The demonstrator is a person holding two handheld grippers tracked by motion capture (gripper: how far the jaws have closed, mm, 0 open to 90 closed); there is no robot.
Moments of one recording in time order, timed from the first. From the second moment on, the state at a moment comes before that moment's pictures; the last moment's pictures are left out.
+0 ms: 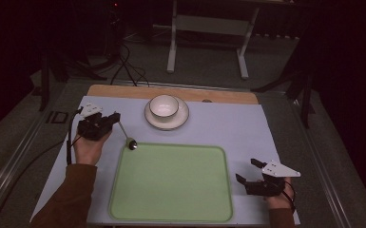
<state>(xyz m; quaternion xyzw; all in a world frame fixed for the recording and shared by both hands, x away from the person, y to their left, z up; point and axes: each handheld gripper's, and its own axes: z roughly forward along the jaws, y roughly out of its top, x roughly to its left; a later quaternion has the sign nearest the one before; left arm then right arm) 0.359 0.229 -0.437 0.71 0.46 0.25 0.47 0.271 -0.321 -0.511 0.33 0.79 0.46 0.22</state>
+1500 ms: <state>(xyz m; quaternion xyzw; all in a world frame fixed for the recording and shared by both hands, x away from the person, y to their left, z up) 0.339 0.229 -0.426 0.77 0.44 0.14 0.43 0.271 -0.320 -0.511 0.33 0.80 0.46 0.22</state>
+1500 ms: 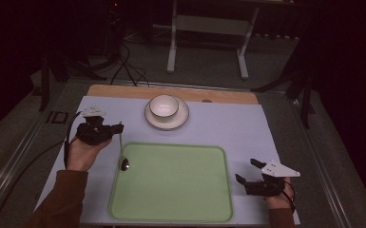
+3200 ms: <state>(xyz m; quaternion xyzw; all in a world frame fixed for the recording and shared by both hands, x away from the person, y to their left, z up) 0.306 0.226 -0.523 0.76 0.44 0.03 0.48 0.272 -0.319 -0.512 0.33 0.80 0.46 0.22</state>
